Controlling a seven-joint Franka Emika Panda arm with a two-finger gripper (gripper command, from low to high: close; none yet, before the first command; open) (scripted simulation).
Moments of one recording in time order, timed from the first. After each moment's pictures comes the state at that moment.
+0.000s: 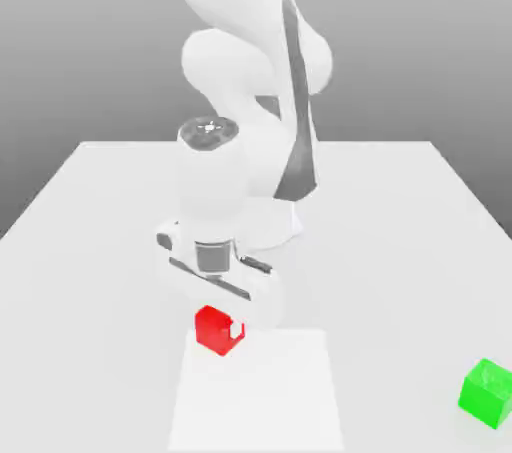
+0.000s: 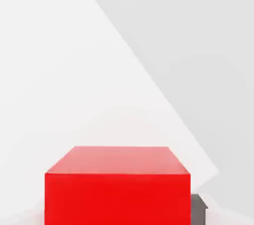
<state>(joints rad) -0.18 0.17 0.01 -2.92 -0.02 3.10 1.26</state>
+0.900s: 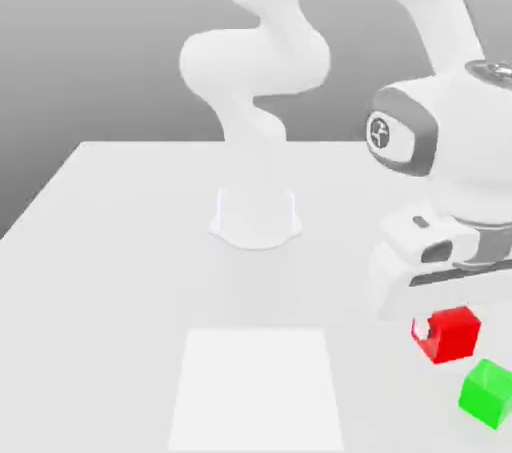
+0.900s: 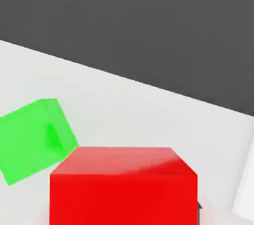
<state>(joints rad) 0.24 0.22 0.32 -2.36 -0.13 2.56 1.00</state>
